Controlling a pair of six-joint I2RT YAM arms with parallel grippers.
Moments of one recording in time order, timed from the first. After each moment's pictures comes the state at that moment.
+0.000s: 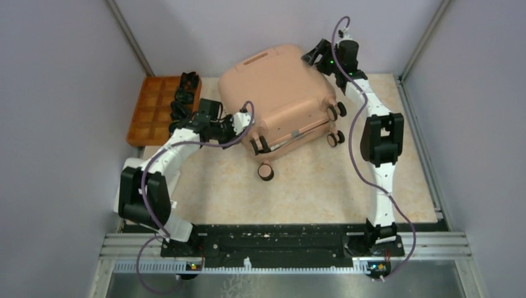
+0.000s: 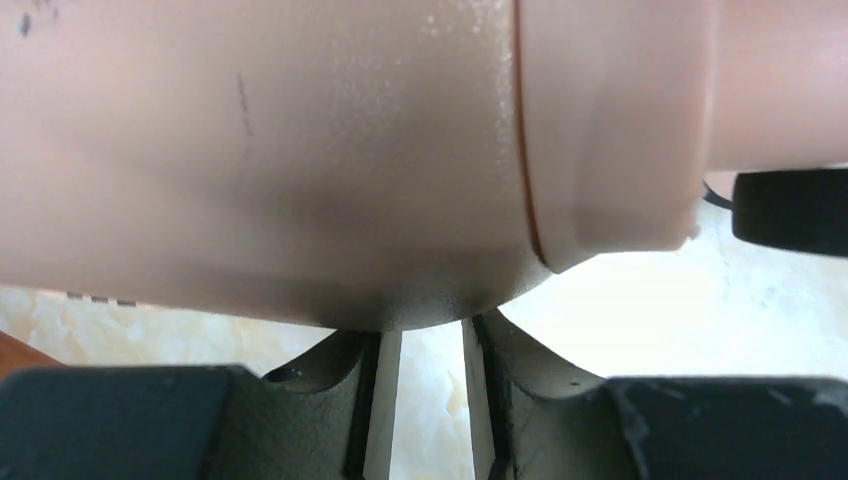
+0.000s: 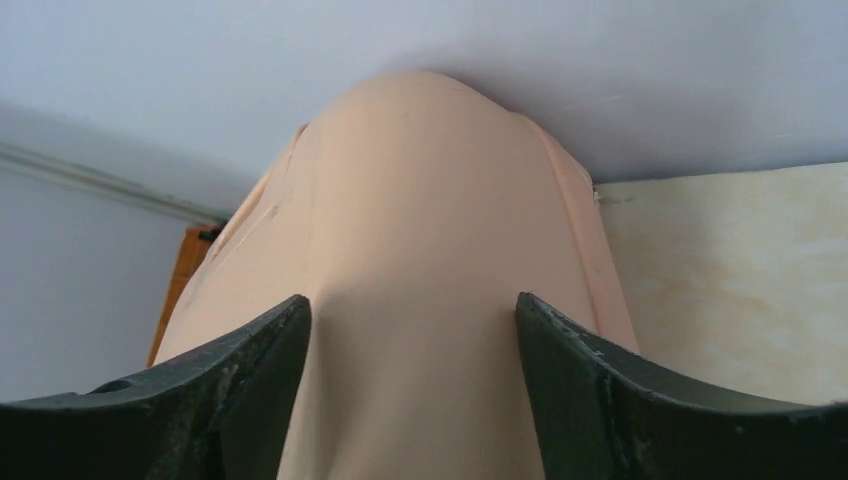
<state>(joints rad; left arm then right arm) -0.28 1.55 1.14 -0.46 0.49 0.79 0.16 2.29 2.07 -0.03 -0.31 0.66</state>
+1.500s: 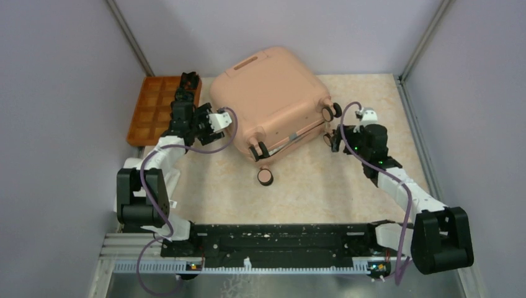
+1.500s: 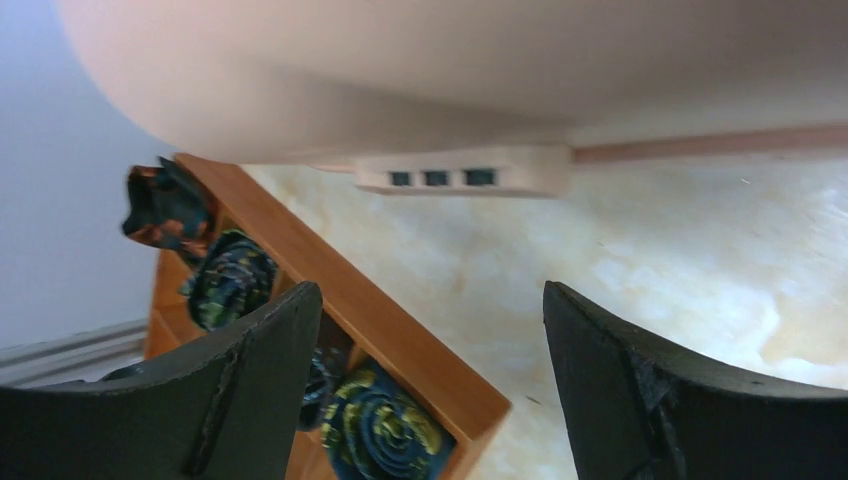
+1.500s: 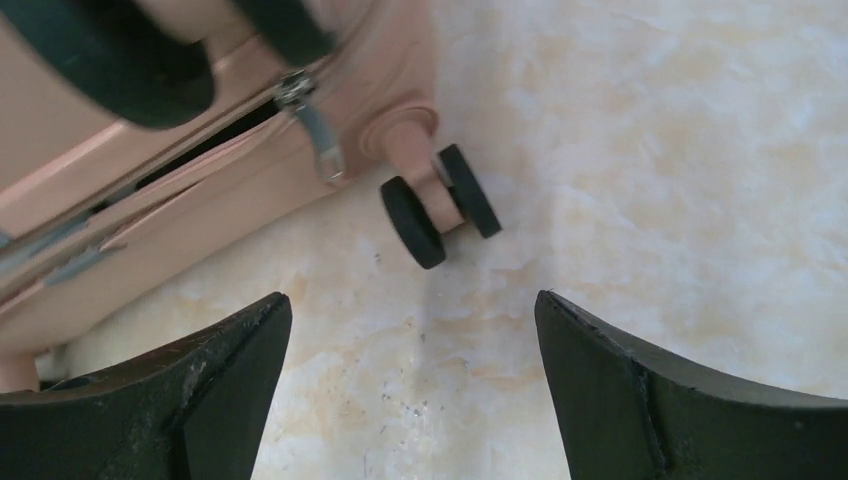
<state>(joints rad) -0.03 1.50 0.96 -0.14 0.38 1.11 0.14 1.13 0.59 0.09 -0.05 0.24</state>
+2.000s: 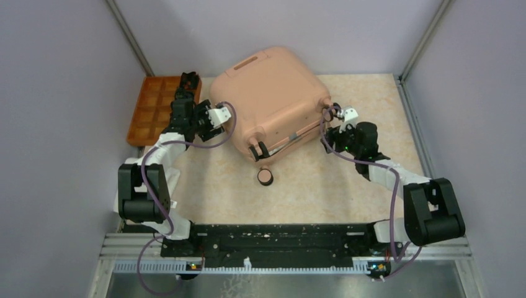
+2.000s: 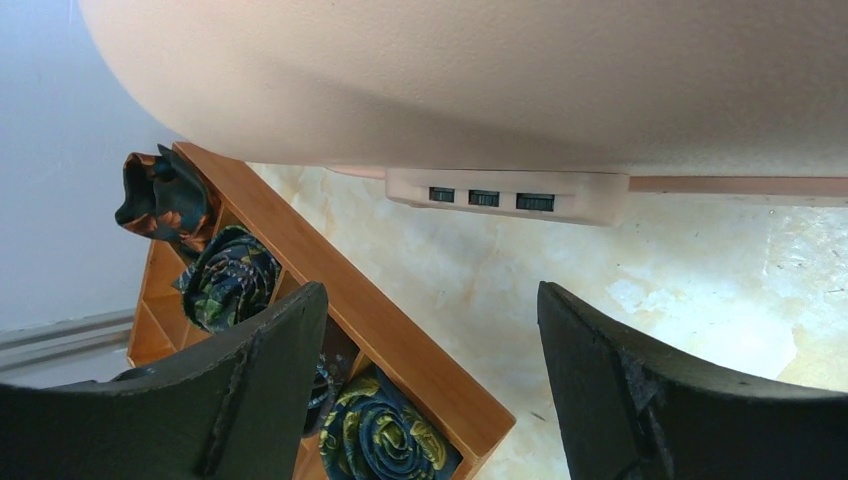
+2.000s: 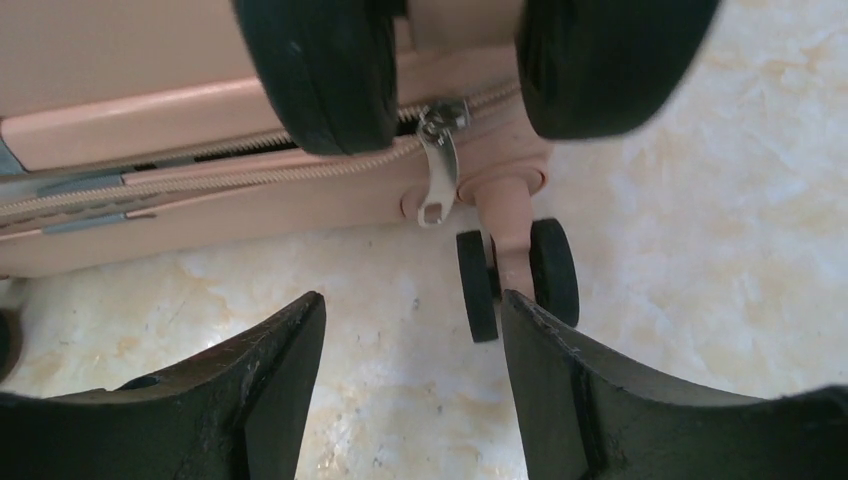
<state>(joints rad) -0.03 1.55 1.00 -0.08 0.37 1.05 0.19 1.34 0.58 0.34 -0.28 -0.04</state>
